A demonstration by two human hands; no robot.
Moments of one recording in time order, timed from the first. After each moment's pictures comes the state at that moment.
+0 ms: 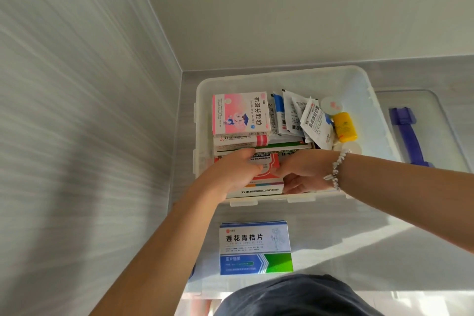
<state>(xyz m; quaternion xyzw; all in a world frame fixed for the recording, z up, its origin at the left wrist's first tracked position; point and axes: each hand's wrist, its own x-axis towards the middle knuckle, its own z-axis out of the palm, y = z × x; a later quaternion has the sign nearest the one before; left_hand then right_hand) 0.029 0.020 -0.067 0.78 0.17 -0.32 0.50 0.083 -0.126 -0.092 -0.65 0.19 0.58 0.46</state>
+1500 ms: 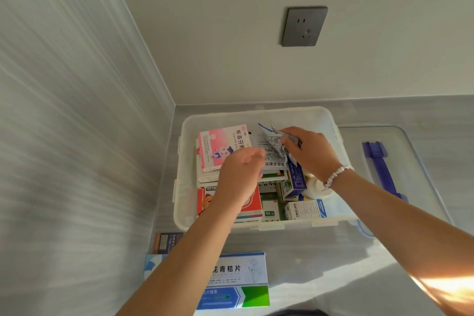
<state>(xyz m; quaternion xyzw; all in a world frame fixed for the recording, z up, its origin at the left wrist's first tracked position) 0.053 -0.034 -0.050 0.79 0.19 -0.08 0.58 0.142 -0.179 -0.087 -0.94 -0.14 0.07 0.30</state>
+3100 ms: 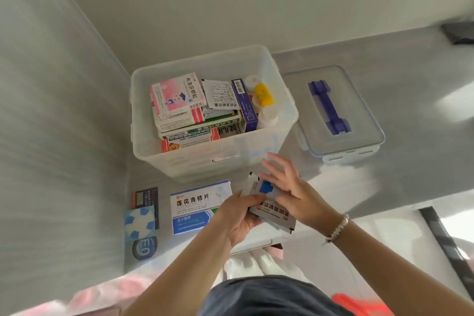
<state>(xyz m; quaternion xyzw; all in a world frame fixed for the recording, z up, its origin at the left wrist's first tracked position) -0.098 -0.107 -0.129 0.40 0.34 -0.33 0.79 -0.084 -0.259 -0.123 -0.79 -0.14 0.22 0.56</state>
